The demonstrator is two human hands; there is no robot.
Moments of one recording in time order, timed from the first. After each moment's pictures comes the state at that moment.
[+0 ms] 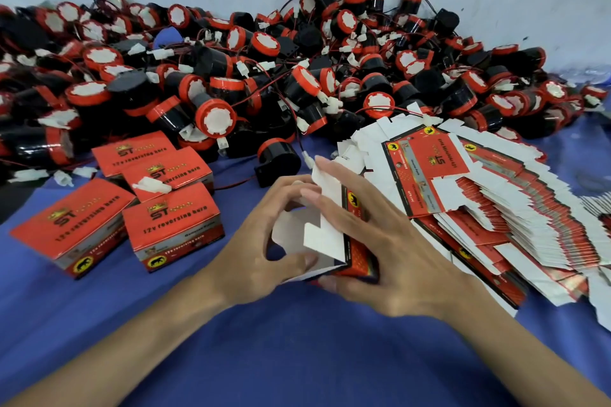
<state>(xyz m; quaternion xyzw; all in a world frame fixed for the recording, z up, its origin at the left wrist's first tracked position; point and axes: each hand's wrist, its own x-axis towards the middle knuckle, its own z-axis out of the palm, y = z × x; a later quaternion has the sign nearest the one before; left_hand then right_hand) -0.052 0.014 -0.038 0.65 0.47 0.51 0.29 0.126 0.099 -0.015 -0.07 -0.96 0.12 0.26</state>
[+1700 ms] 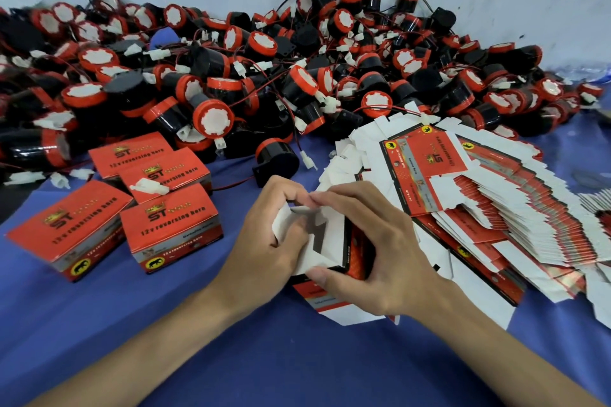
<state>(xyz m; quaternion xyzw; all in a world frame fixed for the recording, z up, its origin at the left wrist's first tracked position) -0.032 0.013 -0.032 0.58 0.56 0.56 0.19 0.112 0.087 -0.021 -0.13 -0.89 0.18 0.39</state>
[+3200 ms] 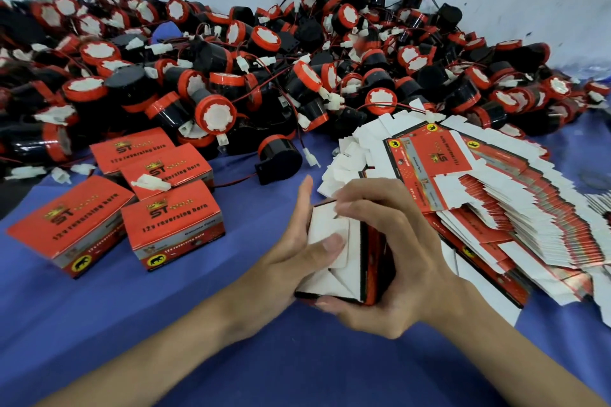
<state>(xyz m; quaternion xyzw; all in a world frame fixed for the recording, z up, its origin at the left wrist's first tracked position) -0.023 -0.002 -0.033 0.44 0.38 0.55 0.59 0.108 0.091 -0.021 0.00 -0.87 0.12 0.48</state>
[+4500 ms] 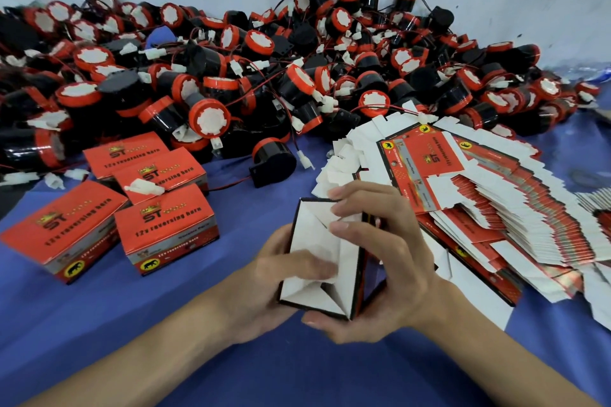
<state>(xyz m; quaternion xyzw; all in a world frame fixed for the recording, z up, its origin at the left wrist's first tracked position) -0.022 -0.003 -0.018 0.39 0.31 0.53 0.69 0.106 0.089 -0.027 0.05 -0.83 0.09 0.54</state>
